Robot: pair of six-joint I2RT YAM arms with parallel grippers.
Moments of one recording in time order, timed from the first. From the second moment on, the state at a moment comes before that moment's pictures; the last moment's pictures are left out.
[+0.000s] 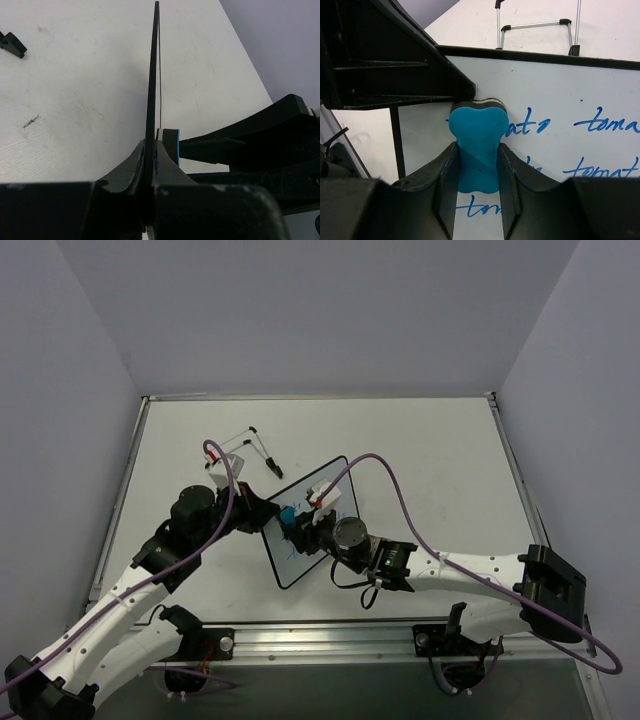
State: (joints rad) left arm -0.60 0.80 0.69 -0.19 0.14 -0.55; right arm 1.16 1.30 0.70 0.41 0.31 0.30
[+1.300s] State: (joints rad) left arm -0.59 0.80 0.69 -0.20 0.10 -0.54; right arm 0.94 1.38 0.74 0.44 0.07 0.34
